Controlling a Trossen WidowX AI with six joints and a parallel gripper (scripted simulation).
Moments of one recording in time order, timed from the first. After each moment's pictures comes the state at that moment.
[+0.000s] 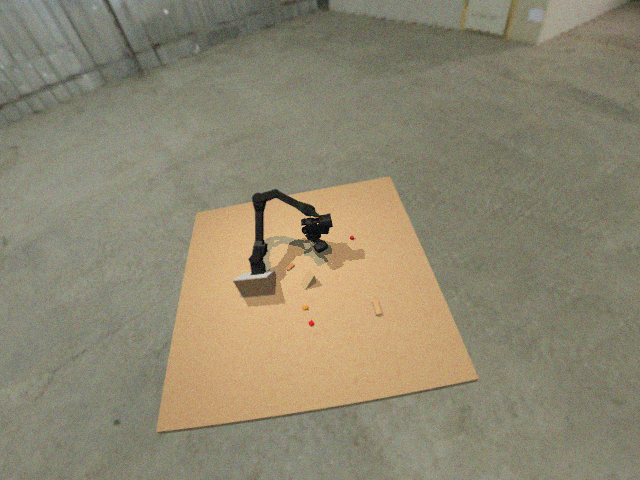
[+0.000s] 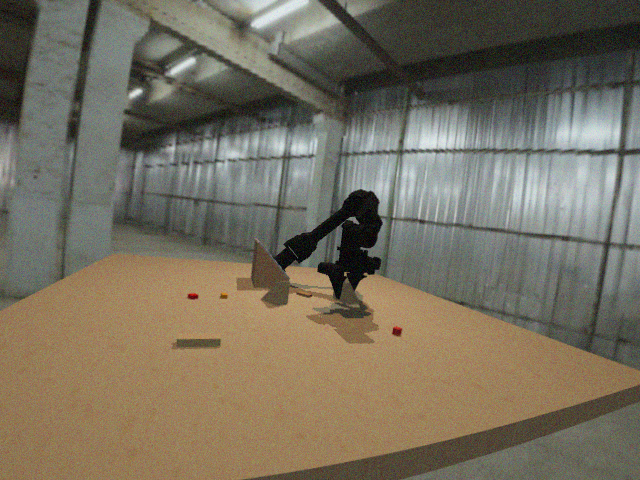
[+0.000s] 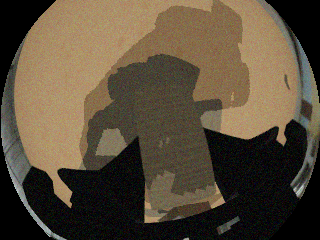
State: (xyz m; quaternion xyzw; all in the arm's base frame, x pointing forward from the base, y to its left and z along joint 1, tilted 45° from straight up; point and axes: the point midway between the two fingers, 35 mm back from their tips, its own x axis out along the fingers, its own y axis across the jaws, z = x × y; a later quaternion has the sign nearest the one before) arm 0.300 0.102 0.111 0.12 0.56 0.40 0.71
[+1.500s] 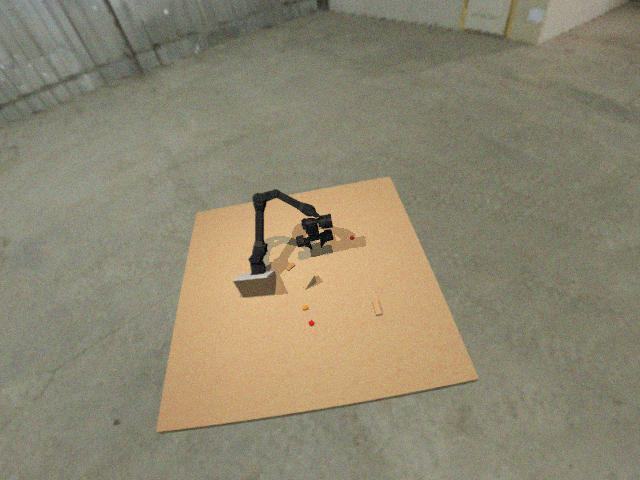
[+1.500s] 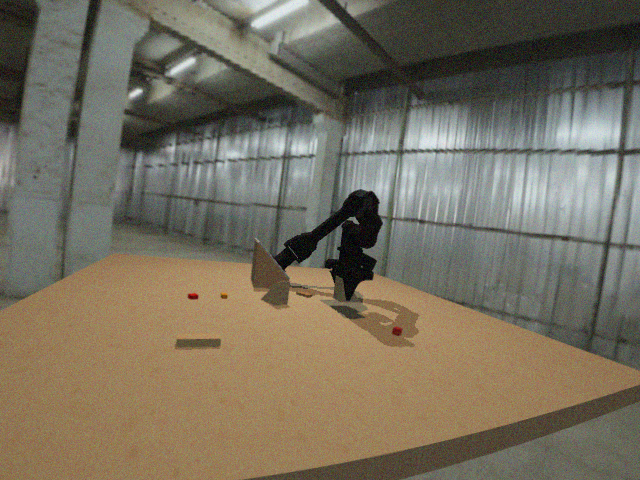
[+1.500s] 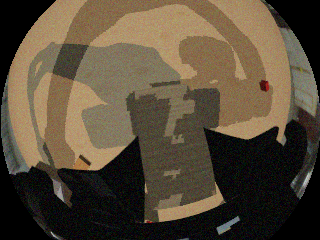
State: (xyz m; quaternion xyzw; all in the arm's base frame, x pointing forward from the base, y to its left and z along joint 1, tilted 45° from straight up) arm 0.300 0.102 0.111 -0.32 0.22 0.66 0.65
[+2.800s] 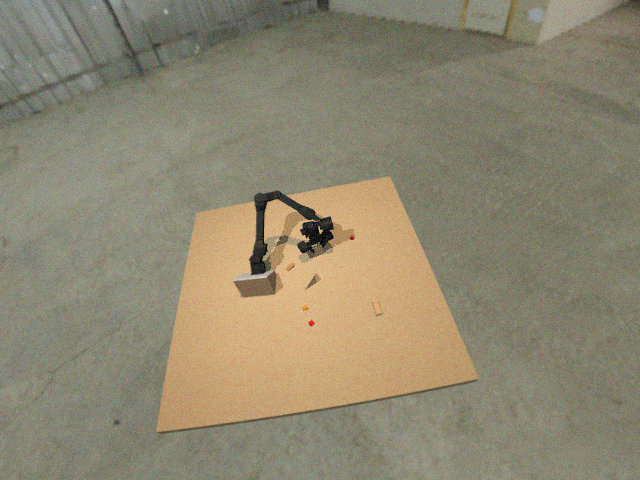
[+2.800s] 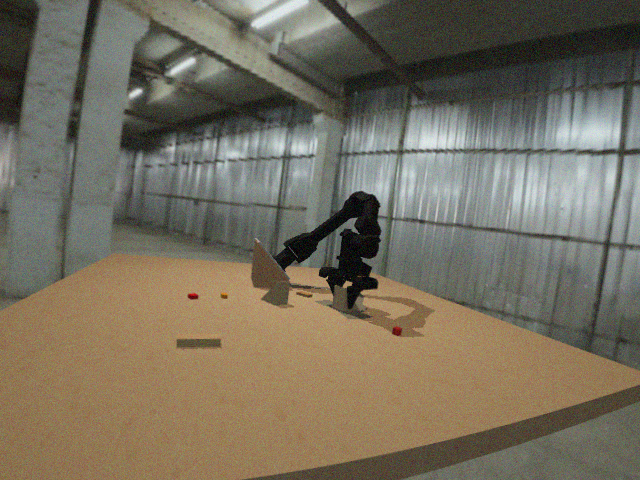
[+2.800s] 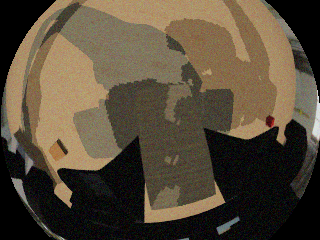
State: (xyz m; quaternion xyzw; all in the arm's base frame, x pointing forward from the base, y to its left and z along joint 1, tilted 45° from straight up) arm 0.302 0.121 0.094 -0.41 0.12 0.68 0.59
